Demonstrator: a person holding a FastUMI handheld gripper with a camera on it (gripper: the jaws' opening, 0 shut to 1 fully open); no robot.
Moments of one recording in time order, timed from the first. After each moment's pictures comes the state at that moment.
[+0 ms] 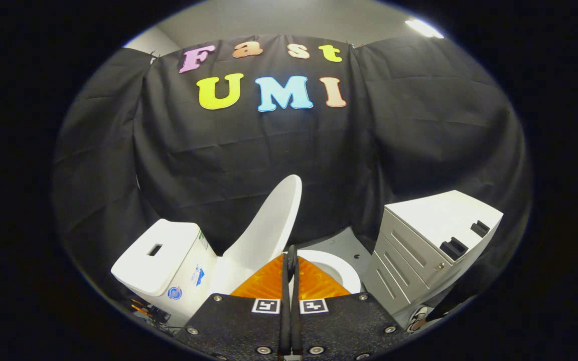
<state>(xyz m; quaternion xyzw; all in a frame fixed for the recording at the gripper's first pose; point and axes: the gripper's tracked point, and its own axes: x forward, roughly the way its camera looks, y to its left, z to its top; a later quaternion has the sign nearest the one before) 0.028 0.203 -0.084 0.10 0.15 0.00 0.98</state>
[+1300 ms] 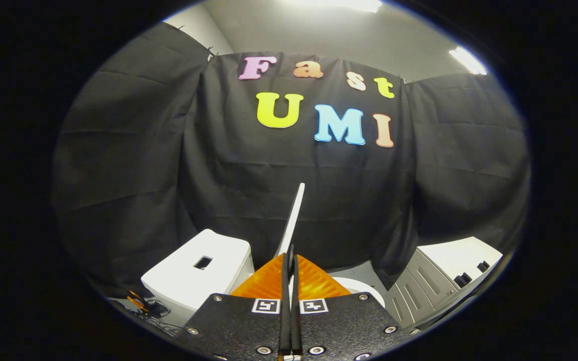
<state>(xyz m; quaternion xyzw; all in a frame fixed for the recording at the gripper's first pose) 0.011 0.335 -0.003 0.03 0.07 0.08 0.99</state>
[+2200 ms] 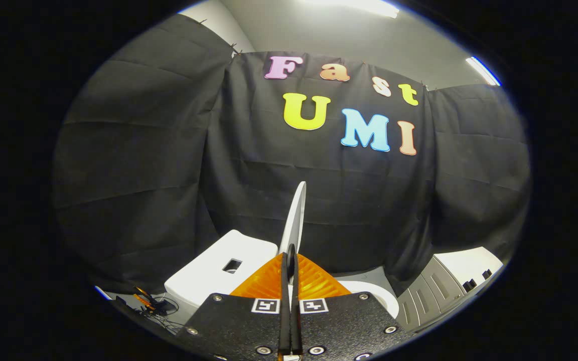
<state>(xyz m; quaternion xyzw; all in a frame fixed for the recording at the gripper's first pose) 0.002 0.409 0.013 0.00 0.06 0.13 0.99</state>
